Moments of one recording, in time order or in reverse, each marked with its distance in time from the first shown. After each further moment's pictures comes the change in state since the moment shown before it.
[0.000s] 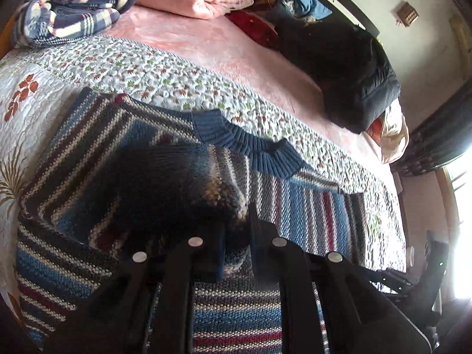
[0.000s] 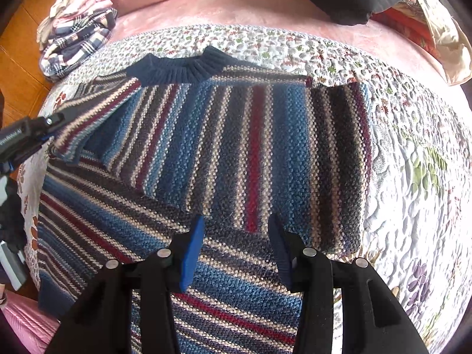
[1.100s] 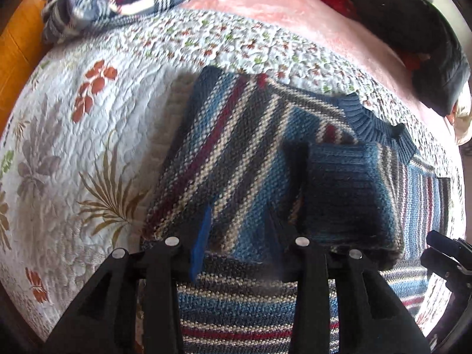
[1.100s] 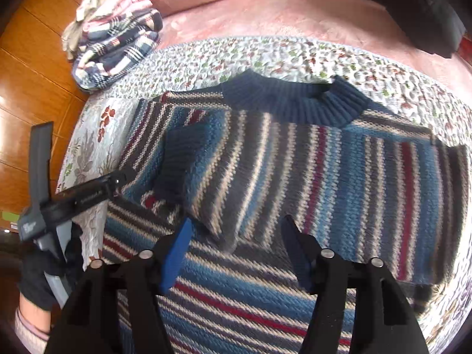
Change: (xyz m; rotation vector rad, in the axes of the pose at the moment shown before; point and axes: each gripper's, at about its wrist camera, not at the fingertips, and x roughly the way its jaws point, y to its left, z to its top) left arm -0.004 0.137 0.031 -0.012 0.184 0.336; right arm 0.020 0.141 0.073 0.020 0.021 0.178
